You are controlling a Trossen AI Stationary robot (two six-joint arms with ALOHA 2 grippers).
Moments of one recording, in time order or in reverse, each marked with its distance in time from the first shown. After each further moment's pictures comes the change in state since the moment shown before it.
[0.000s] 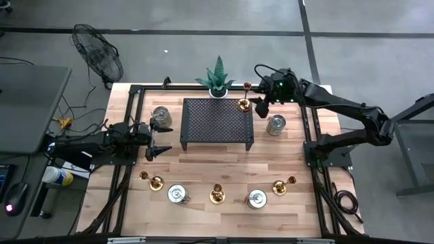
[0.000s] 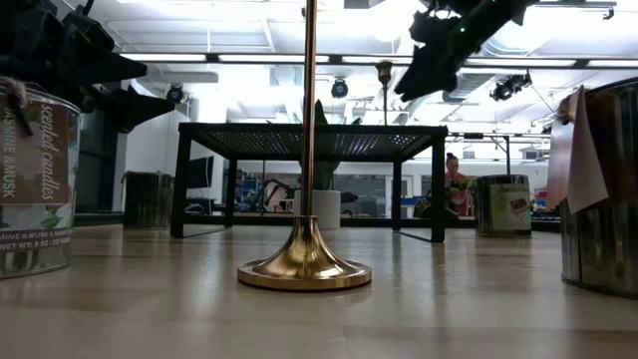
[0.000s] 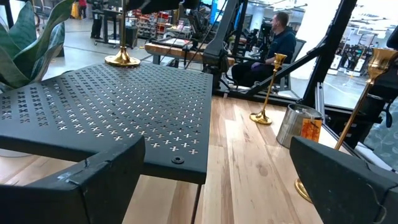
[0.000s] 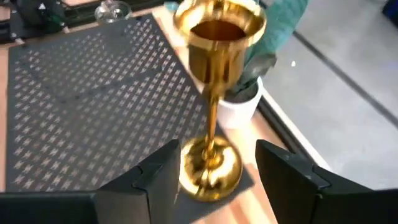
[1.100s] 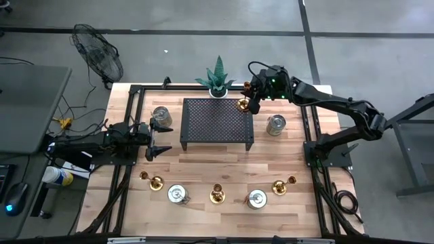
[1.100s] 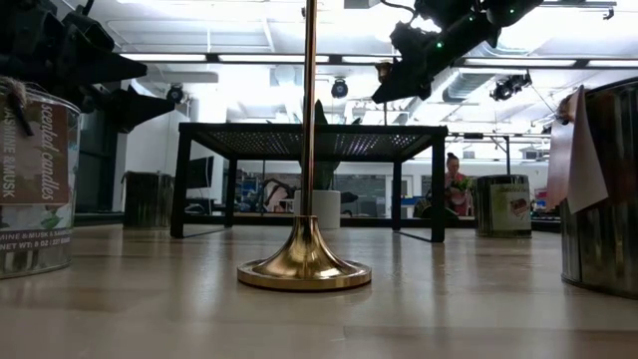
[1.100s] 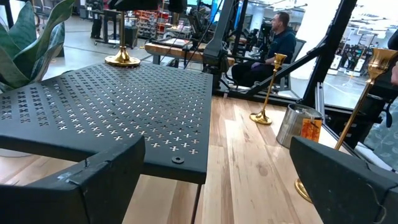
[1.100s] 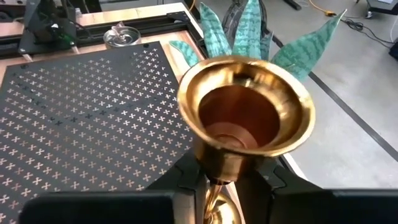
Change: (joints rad) left arm 0.000 0.000 0.001 0.000 0.000 0.000; right arm -0.030 0.130 0.000 0.249 -0.081 -0.093
